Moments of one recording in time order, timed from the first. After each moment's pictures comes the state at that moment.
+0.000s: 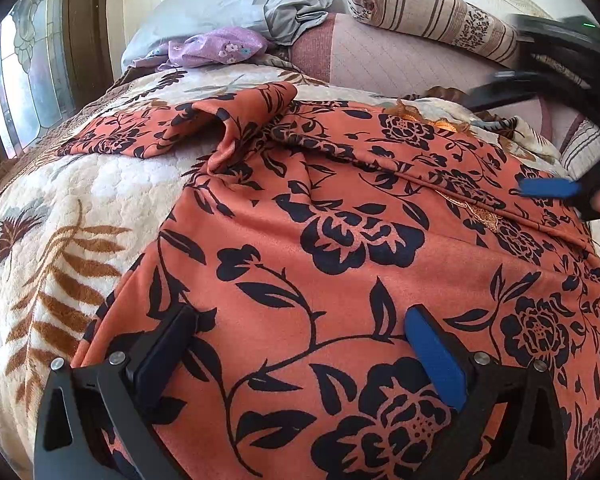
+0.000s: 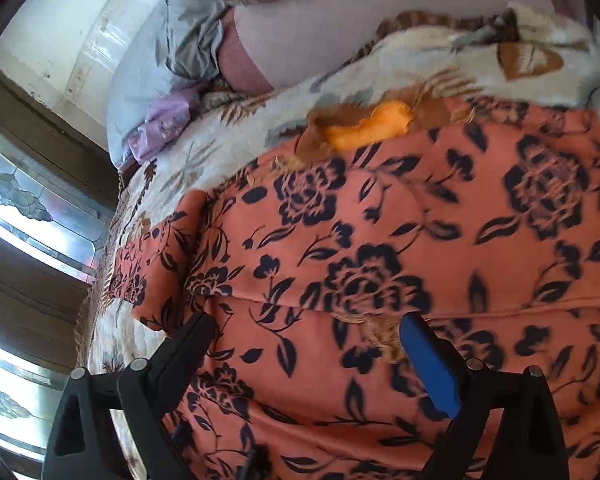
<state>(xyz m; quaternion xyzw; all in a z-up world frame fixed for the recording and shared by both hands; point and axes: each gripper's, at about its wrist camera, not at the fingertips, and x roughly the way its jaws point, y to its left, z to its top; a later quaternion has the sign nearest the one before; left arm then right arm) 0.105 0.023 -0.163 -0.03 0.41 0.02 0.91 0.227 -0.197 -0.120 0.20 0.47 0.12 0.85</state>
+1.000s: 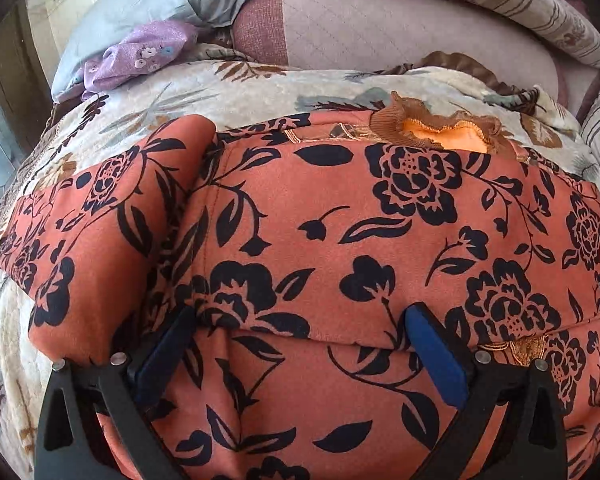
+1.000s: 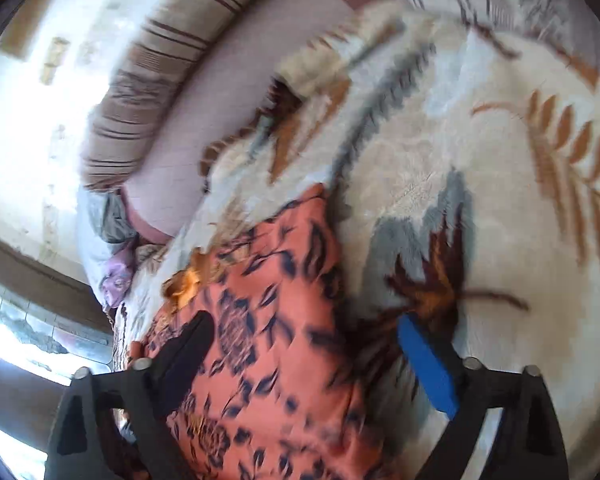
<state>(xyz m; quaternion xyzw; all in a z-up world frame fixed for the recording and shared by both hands) 0.276 -0.009 -0.163 0.03 0.47 -0.02 0.88 0.270 -0.459 -0.158 0.39 0.43 0.03 0.82</state>
